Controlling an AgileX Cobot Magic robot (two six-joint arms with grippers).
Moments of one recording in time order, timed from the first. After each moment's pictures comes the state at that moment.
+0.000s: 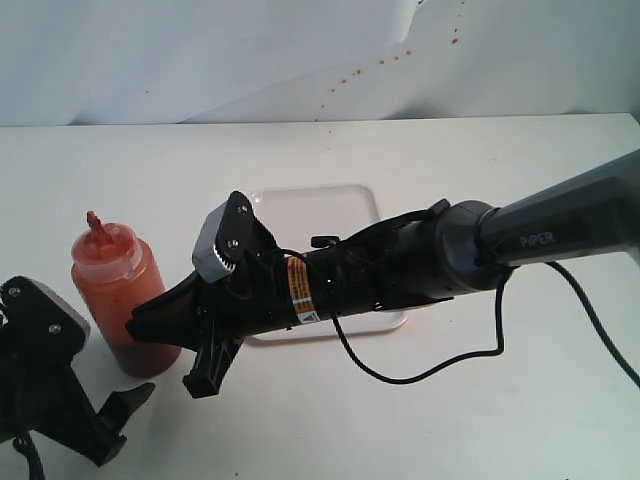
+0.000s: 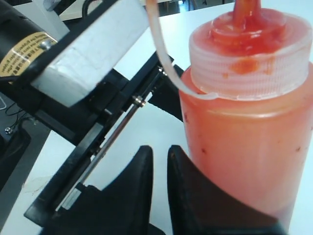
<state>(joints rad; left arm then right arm) -0.27 1.52 -0.18 0.19 -0.50 0.22 0.69 2.14 -1.15 -1.19 -0.95 0.81</state>
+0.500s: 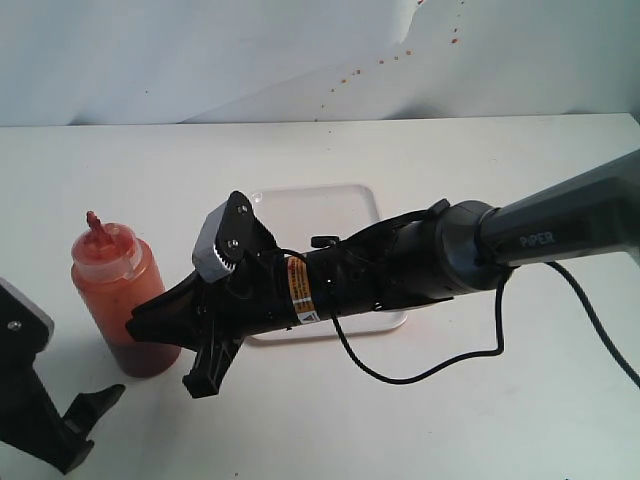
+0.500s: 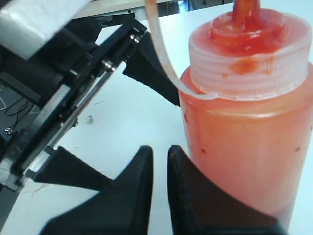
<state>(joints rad) -0.27 1.25 -0.18 0.19 -0.20 0.19 0.69 2.14 -1.15 -1.18 -0.95 0.81</state>
